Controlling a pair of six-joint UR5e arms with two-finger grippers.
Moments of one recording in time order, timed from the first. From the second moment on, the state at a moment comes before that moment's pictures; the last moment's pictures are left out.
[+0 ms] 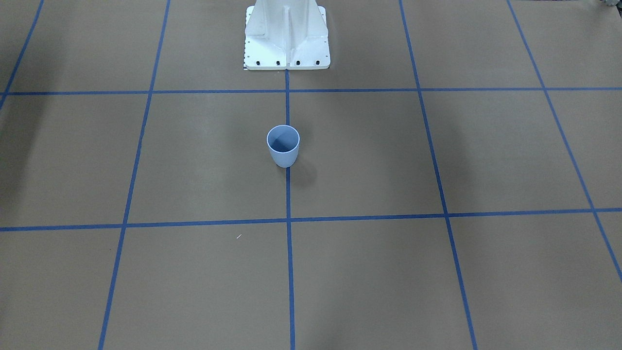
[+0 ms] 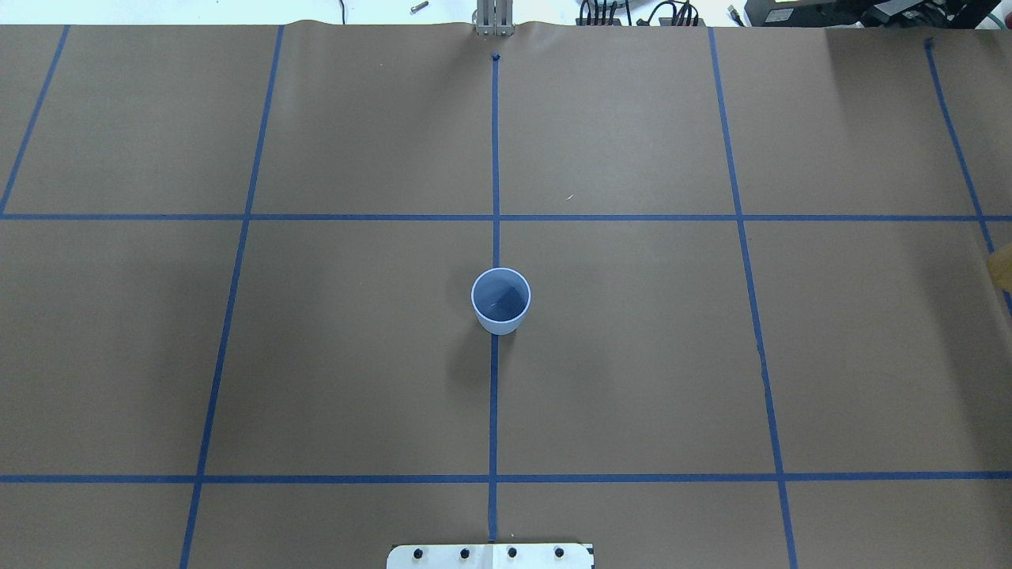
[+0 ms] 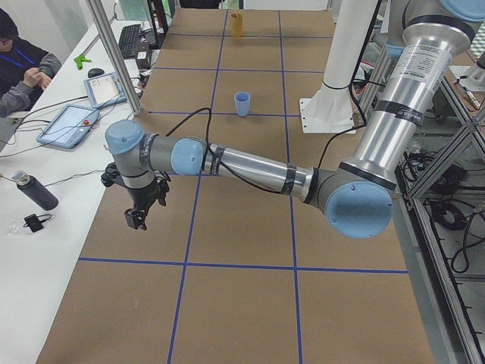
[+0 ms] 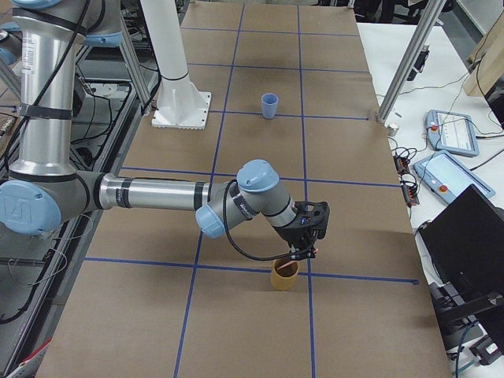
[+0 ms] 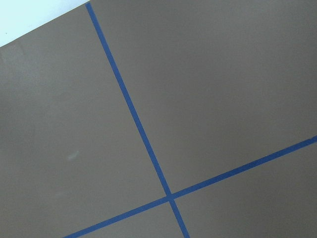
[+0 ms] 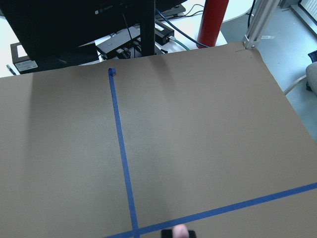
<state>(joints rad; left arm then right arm) -1.54 -1.95 -1.43 -1.44 -2.27 0.29 1.61 -1.70 1.72 -1.01 2.09 0.55</state>
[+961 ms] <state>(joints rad) -1.56 -1.83 -1.48 -1.48 -2.27 0.15 1.61 -1.39 1.83 -1.53 2.25 0.55</state>
